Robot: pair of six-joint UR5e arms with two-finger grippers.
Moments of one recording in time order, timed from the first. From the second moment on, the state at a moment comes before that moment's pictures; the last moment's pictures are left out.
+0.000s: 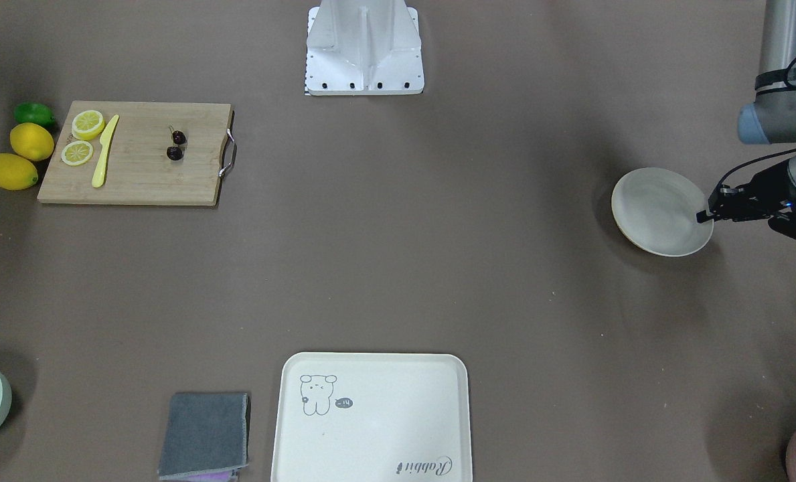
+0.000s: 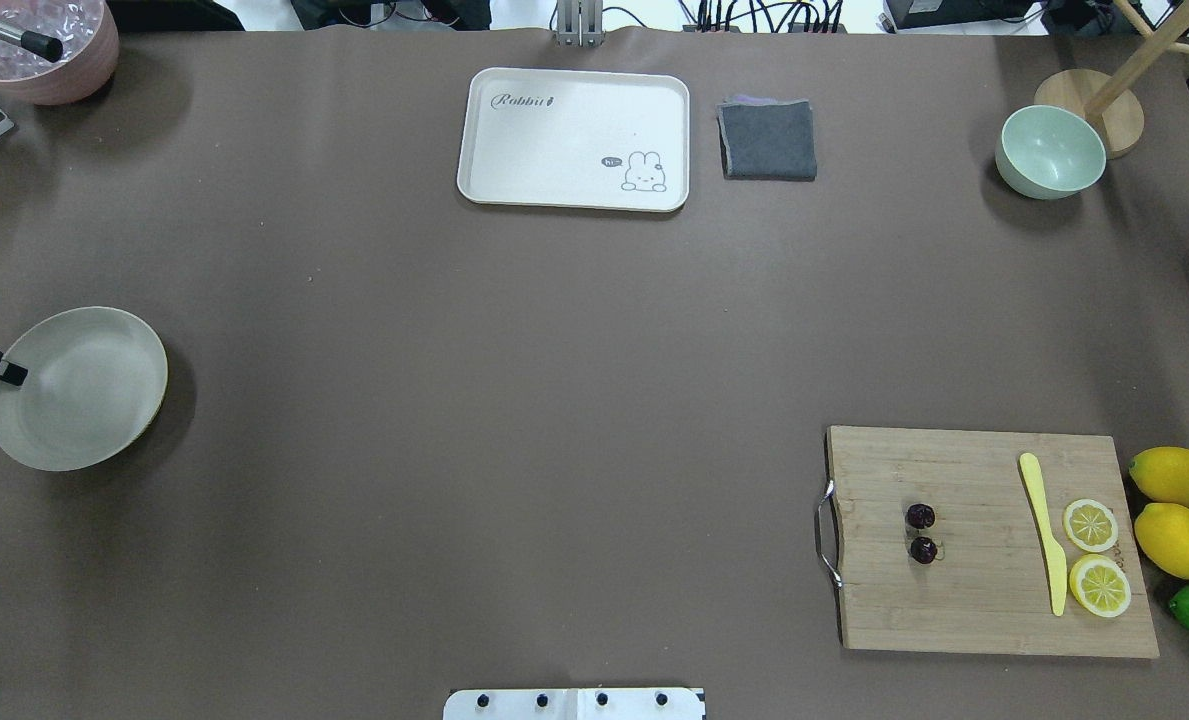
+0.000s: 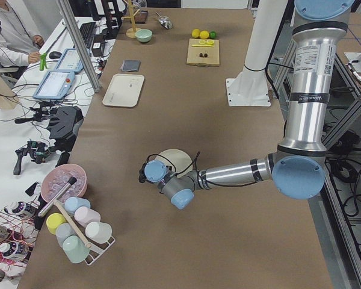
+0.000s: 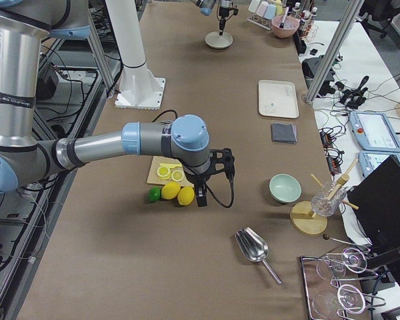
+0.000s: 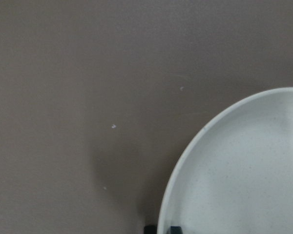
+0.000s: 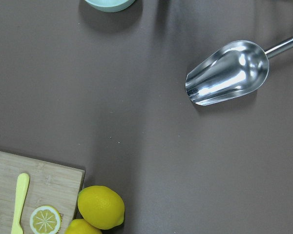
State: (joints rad) left arm -1.15 -1.62 -1.21 -2.51 -2.59 -0.53; right arm 1.69 -1.78 2.02 -1.80 2.42 -0.22
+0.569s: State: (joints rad) left arm -1.21 -1.67 -1.24 -2.40 -2.72 -0.54; right arm 1.69 -1.78 2.02 -1.80 2.42 -0.22
